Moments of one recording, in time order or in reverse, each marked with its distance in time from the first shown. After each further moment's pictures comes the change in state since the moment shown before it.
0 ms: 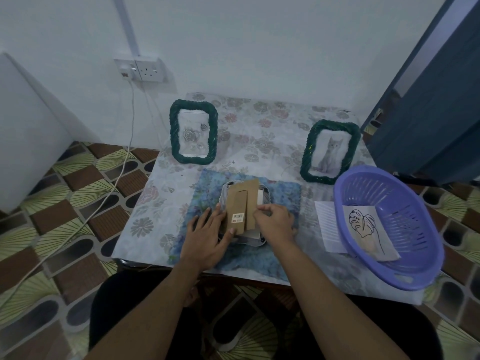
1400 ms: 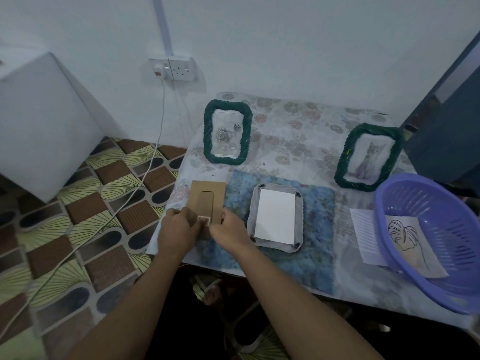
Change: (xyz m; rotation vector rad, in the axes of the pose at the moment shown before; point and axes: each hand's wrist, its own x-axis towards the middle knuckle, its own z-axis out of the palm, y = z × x) left_hand -0.009 -0.105 -0.061 -0.132 0.200 -0.436; right_hand -0.043 -0.072 0.131 0.040 -0.458 -0.142
